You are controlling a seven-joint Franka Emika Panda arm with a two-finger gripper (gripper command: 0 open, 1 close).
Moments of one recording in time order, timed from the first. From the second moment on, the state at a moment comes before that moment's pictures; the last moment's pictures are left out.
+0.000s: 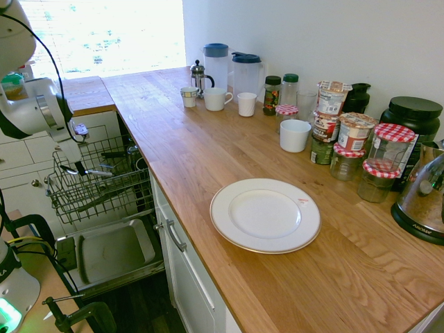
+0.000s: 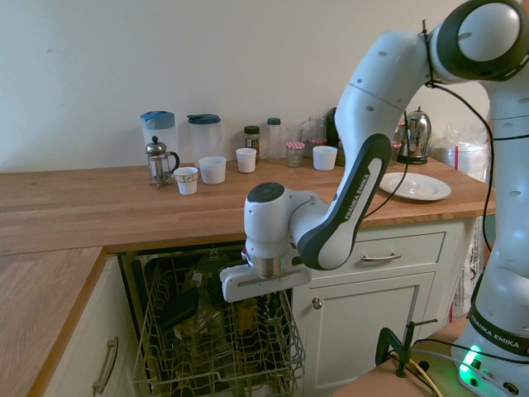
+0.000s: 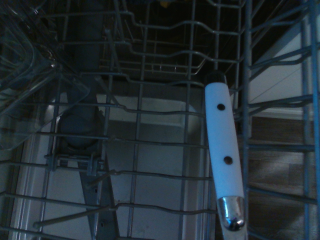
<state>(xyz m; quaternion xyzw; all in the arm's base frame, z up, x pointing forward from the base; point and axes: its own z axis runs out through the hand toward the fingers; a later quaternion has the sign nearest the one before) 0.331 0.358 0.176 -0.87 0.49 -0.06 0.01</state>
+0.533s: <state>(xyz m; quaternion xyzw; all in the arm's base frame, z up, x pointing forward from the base) 0.351 0.376 0.101 -0.86 0.51 -0.04 -0.01</state>
